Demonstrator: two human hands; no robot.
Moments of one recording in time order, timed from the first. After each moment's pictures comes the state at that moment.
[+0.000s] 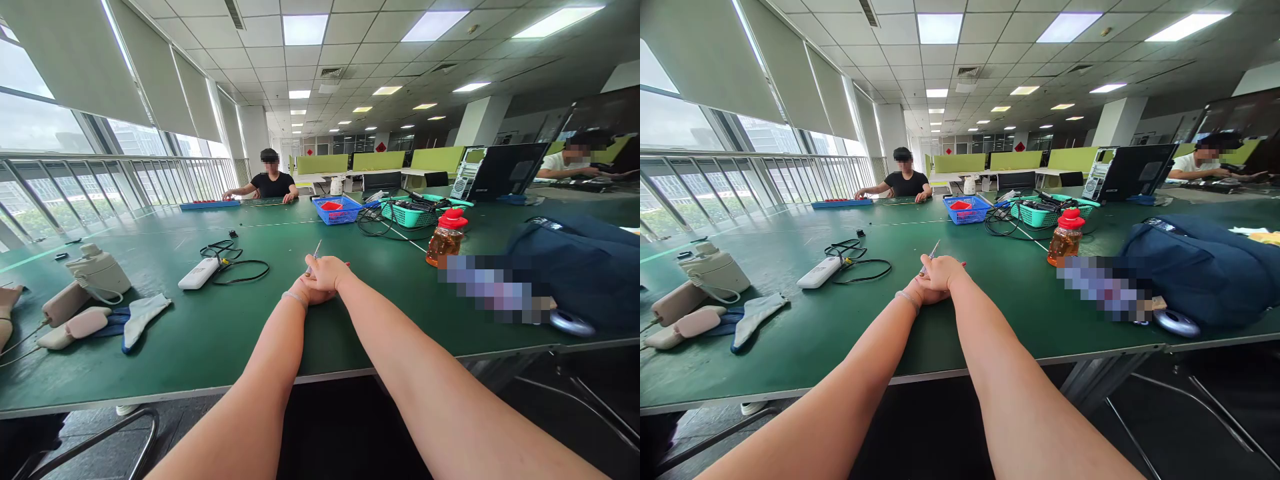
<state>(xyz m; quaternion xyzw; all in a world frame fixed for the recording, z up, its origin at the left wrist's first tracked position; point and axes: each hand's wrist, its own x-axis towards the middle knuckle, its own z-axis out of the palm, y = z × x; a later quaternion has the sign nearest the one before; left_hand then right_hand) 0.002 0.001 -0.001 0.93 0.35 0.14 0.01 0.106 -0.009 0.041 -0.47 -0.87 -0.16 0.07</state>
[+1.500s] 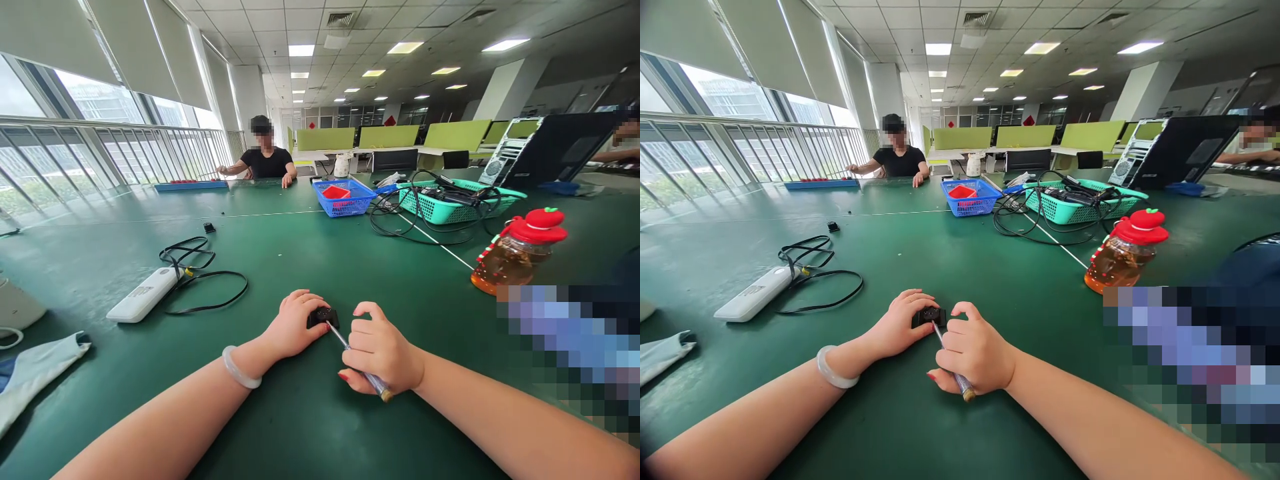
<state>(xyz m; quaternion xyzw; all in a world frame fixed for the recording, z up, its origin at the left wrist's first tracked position) -0.025 0.018 -0.016 0.85 0.46 0.21 0.16 0.184 -0.021 -0.008 -0.14 -0.91 -0.17 0.36</state>
